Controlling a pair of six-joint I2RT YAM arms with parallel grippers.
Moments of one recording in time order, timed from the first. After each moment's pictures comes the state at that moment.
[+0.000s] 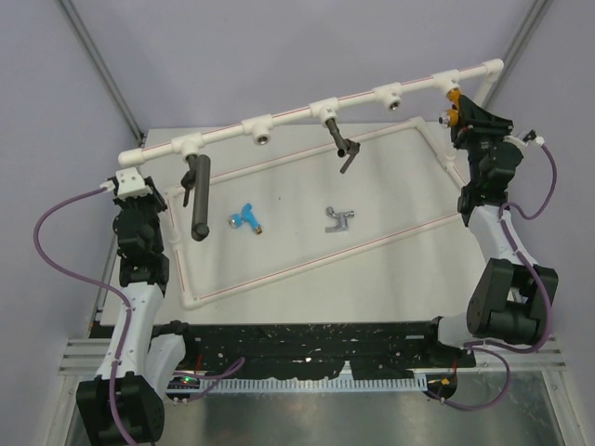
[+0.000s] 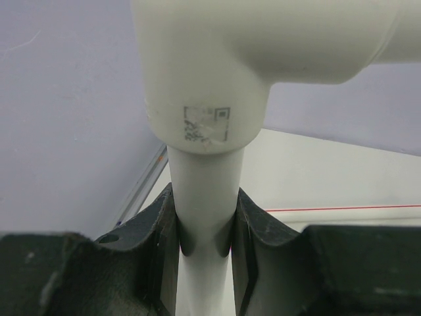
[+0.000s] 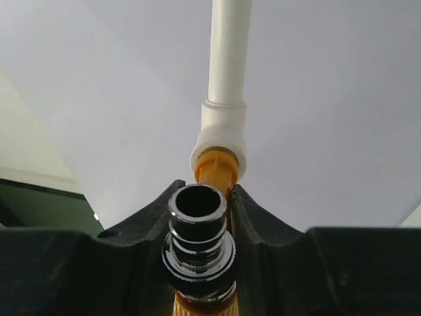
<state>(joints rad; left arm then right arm) 0.12 0.83 0.56 0.42 -0.19 0.02 -0.23 1.41 0.97 0.72 -0.16 1.61</state>
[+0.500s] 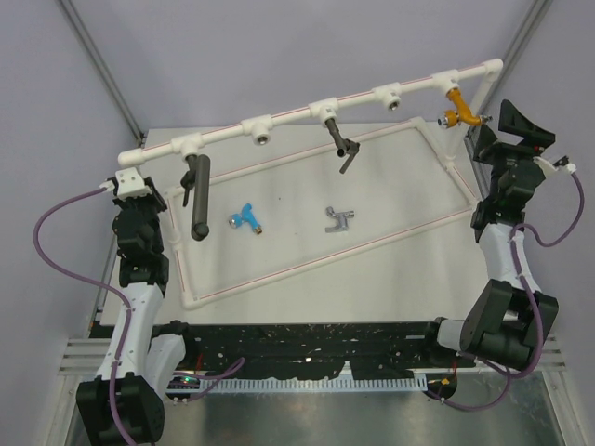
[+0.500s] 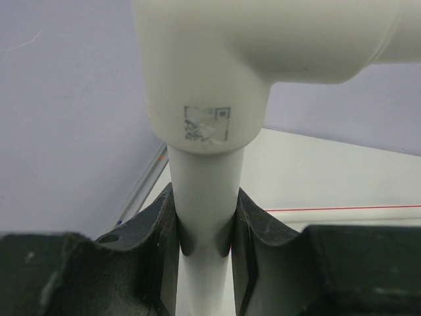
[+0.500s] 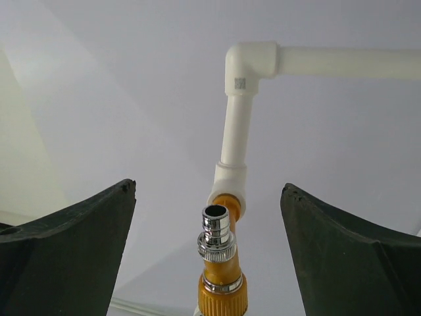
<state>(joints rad) 0.12 0.83 0.56 0.42 -0.19 0.02 -0.35 1.29 0.86 0.68 -0.06 1.67</state>
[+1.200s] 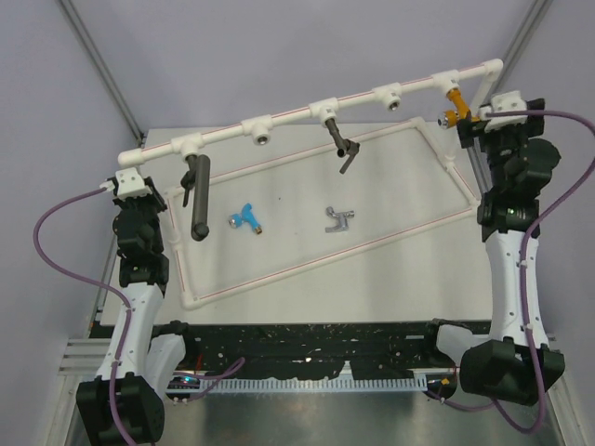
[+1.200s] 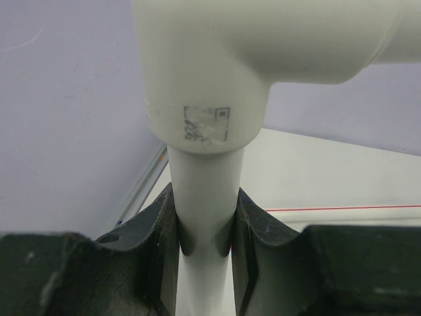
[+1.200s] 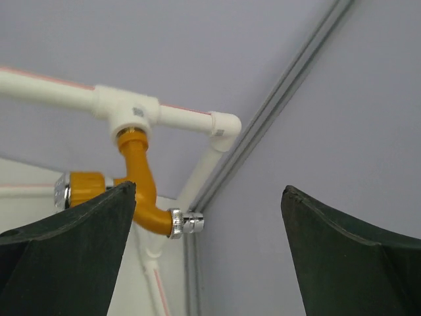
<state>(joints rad) 0.12 0.83 0.56 0.41 -0.19 0.03 -0.29 1.11 1.17 0.21 -0.20 -0.26</state>
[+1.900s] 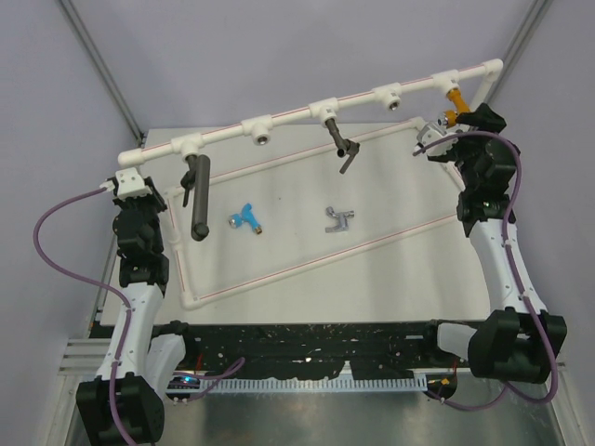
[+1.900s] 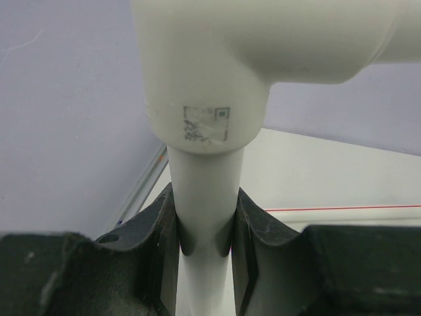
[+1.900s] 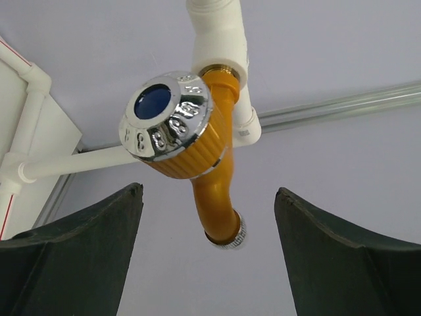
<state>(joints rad) 0.12 0.83 0.56 0.41 -0.20 0.03 -0.13 1.17 1.02 0.20 -0.18 -1.31</state>
